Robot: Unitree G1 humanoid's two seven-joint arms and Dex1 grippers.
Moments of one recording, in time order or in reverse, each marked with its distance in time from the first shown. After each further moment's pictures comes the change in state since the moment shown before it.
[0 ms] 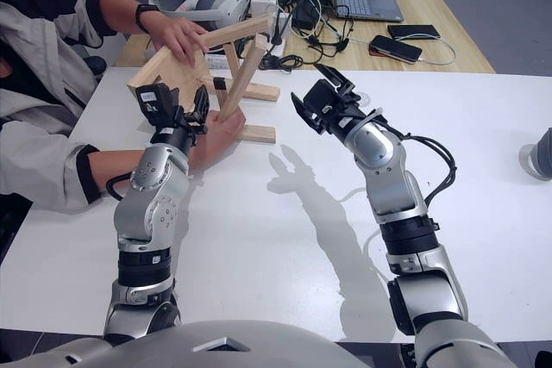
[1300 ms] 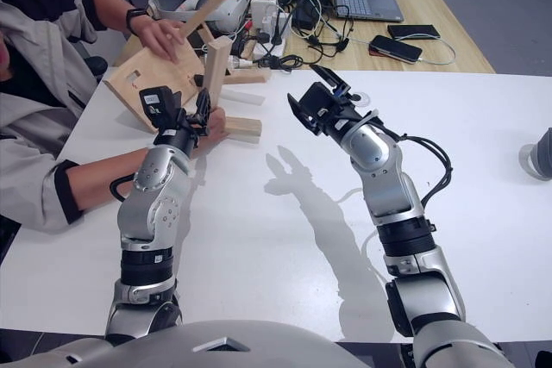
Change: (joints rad) left arm 0.000 -0.014 0.006 0.024 0.002 -0.011 -0.005; right arm 0.007 0.012 0.010 -0.012 -0.023 -0.014 -0.009
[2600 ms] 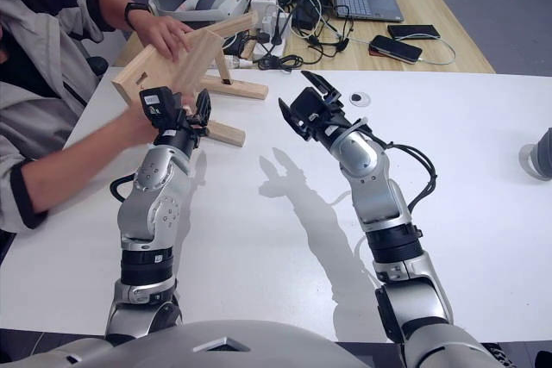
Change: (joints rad) left arm 0.000 -0.001 0.002 0.005 -0.001 0.000 0.001; right arm 0.033 0.066 0.010 -0.041 0.001 0.048 -0.021
